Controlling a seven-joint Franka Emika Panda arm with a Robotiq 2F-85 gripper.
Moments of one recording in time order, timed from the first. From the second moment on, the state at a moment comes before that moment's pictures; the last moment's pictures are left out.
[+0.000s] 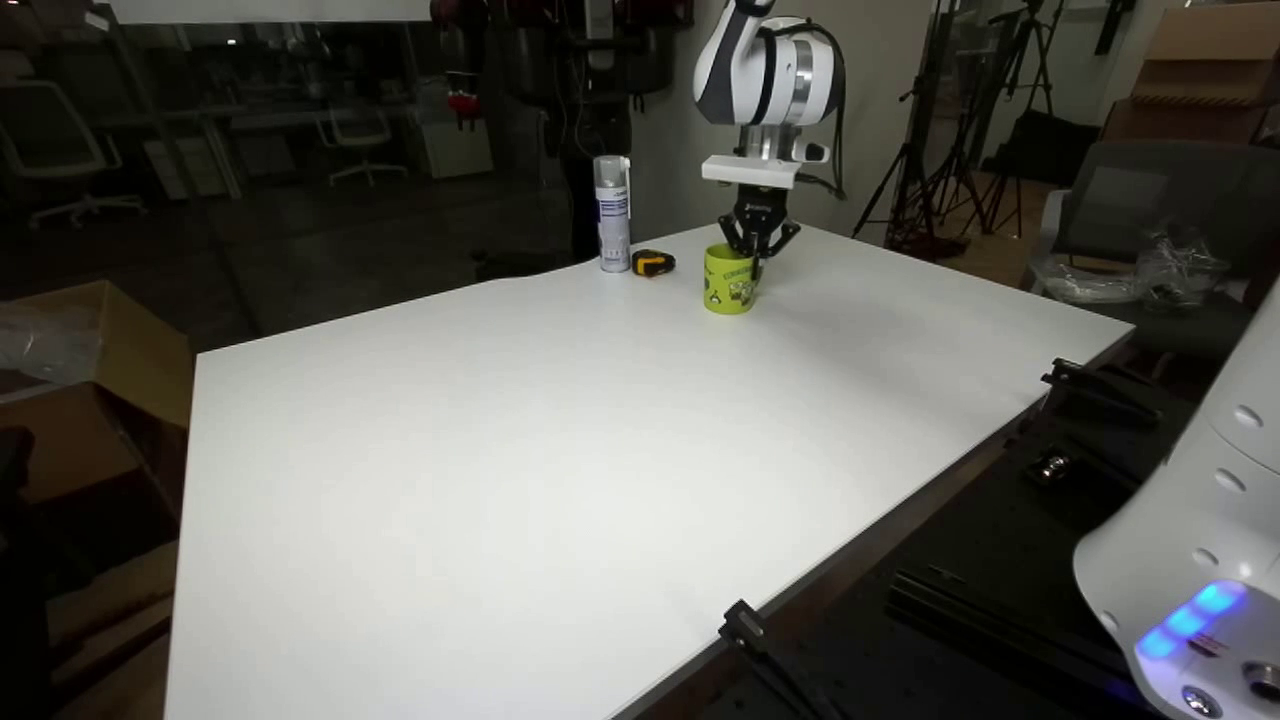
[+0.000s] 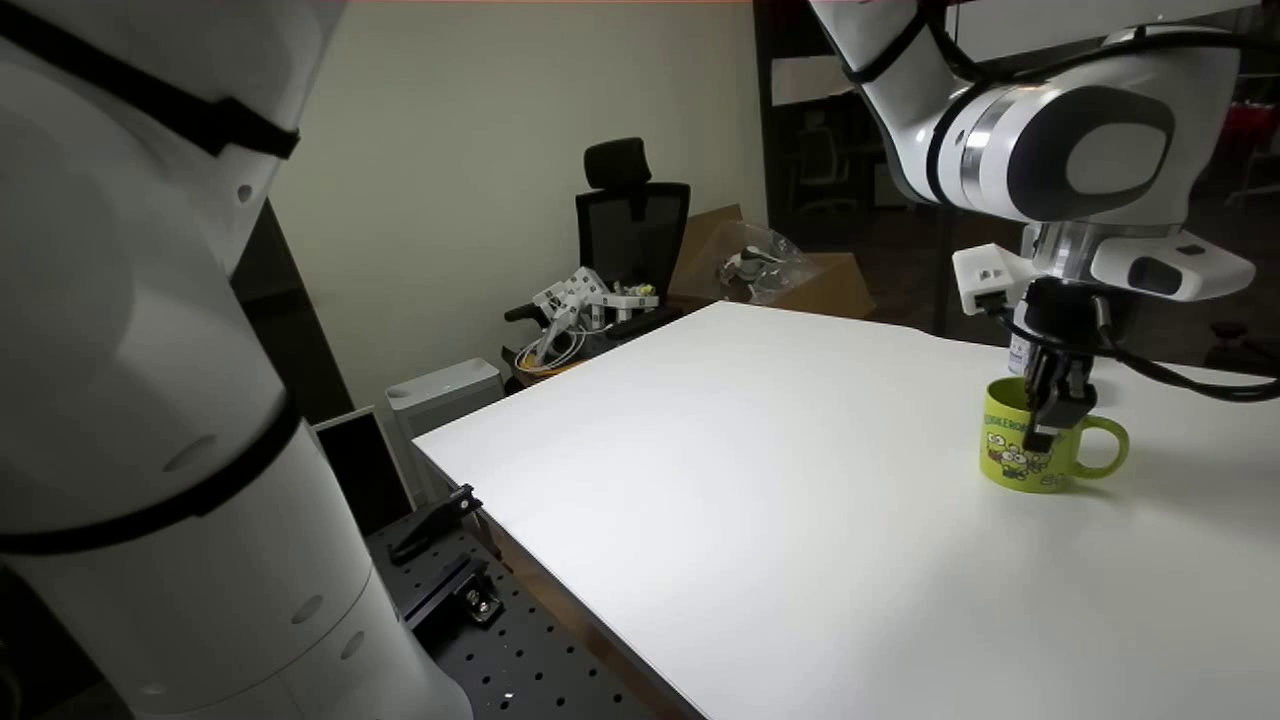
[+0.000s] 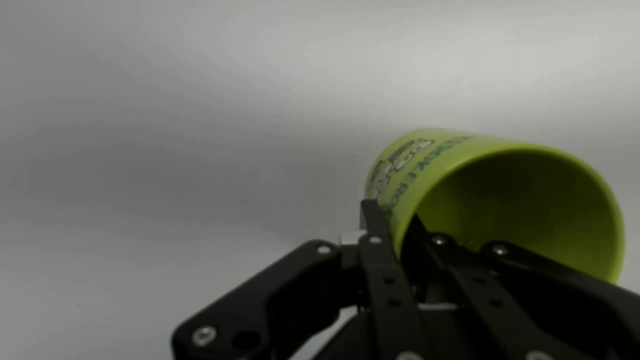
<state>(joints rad) -0.18 0.70 -0.20 -1.77 0.33 2.37 0.61</state>
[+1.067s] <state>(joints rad) -0.18 0.64 -0.19 -1.76 0.38 2.36 0.63</state>
